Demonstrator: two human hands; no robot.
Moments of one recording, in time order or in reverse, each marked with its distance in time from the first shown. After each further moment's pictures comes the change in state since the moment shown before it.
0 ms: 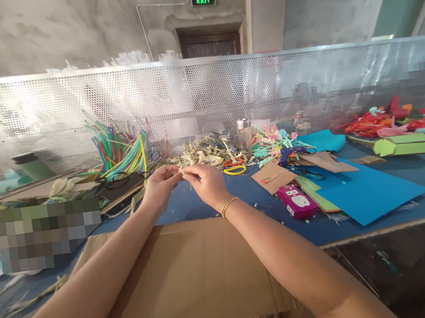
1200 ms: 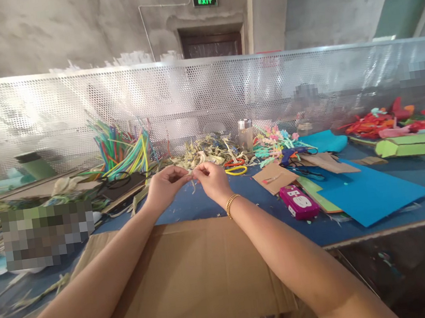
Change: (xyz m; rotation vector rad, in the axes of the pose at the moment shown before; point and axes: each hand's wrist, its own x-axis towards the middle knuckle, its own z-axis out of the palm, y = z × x) left_hand -0.002 0.003 -0.001 0.248 -0.097 0.188; right_hand 0.005 0.016 0.004 0.257 0.077 0.318
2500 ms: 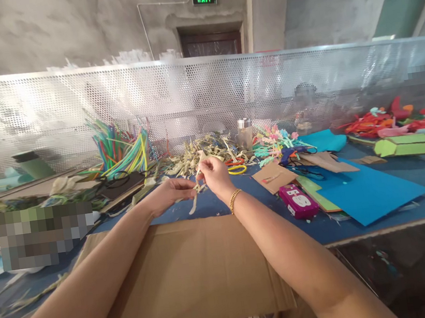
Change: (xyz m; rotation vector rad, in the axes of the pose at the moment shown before) left_hand -0.004 0.003 -0.008 -0.143 -0.549 -0.373; right_hand 0.003 -0.010 -0.001 0.178 0.124 0.189
